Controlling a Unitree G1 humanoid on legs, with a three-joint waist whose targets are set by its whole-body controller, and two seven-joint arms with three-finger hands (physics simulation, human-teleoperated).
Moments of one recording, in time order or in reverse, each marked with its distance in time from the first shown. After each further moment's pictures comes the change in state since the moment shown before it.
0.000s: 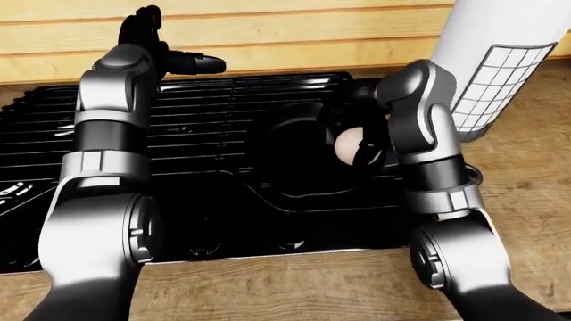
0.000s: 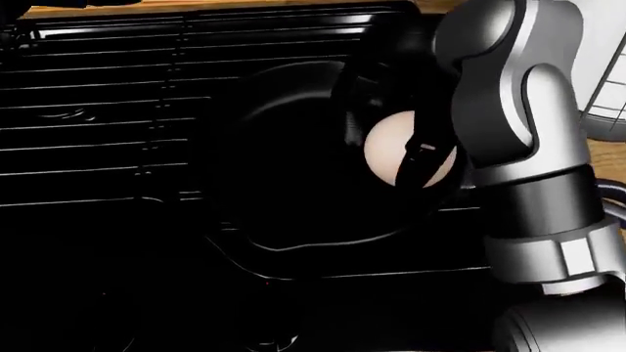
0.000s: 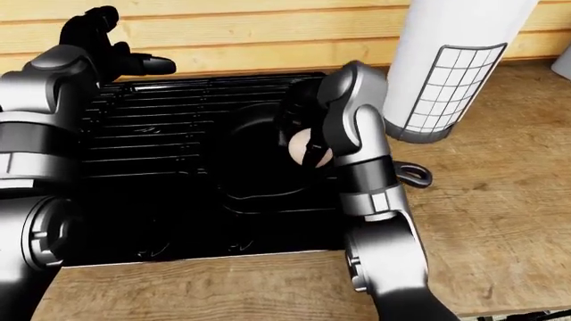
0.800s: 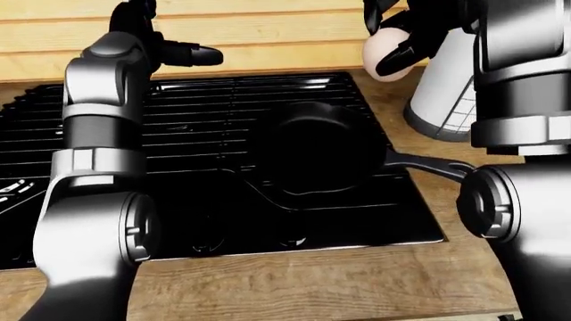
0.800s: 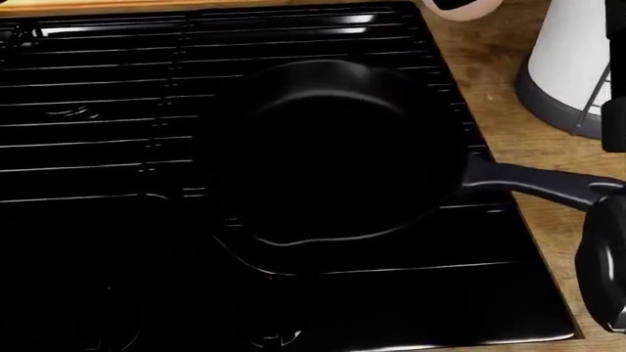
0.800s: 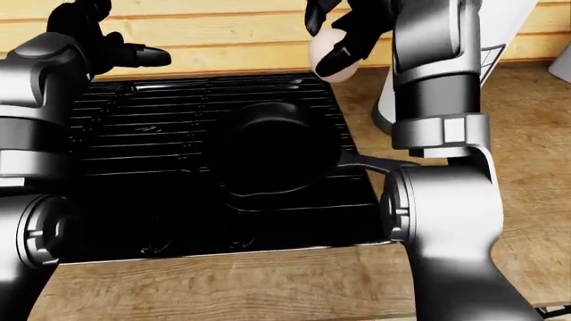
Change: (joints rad) left arm -0.013 0.012 -0.002 -0.073 0.007 0.071 -0.013; right arm -0.355 -0.220 -0.084 0.312 0.419 0.091 -0.411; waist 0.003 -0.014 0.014
